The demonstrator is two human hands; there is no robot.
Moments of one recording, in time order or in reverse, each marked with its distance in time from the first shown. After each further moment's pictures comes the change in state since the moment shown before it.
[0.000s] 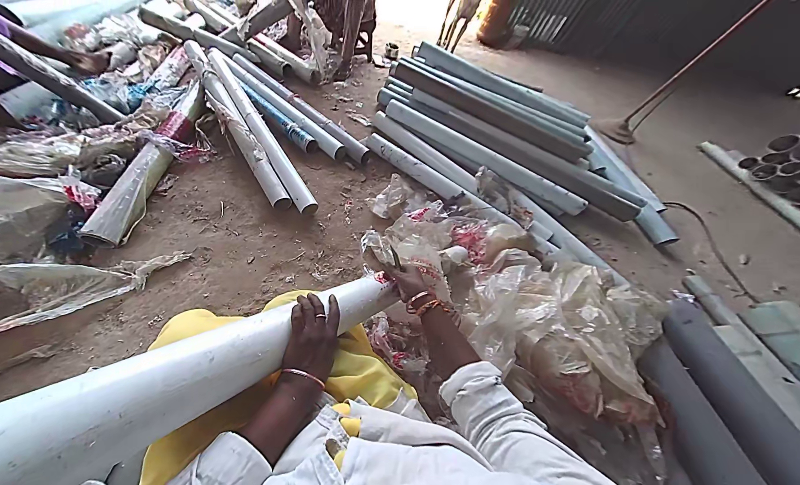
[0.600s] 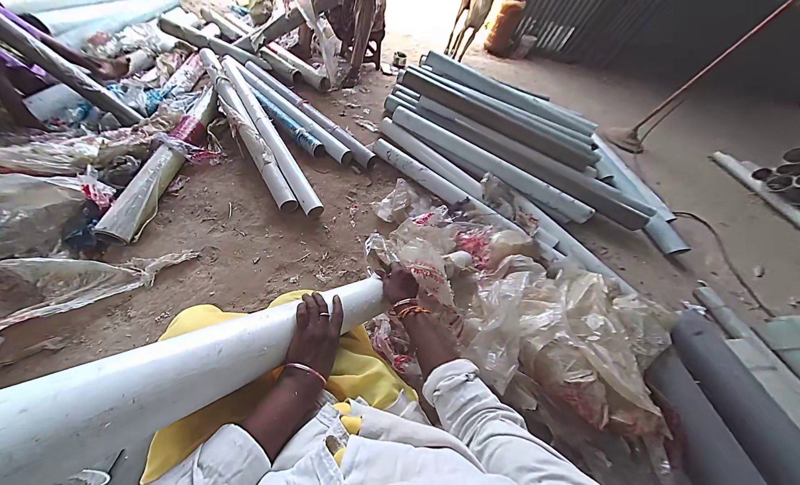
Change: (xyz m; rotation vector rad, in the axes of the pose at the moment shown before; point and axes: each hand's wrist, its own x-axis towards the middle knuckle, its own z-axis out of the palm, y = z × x) left_hand -0.001 0.002 -0.006 0.003 -0.078 -0.003; right_hand -0.003 -0.009 0.031 -0.669 0.157 -0.099
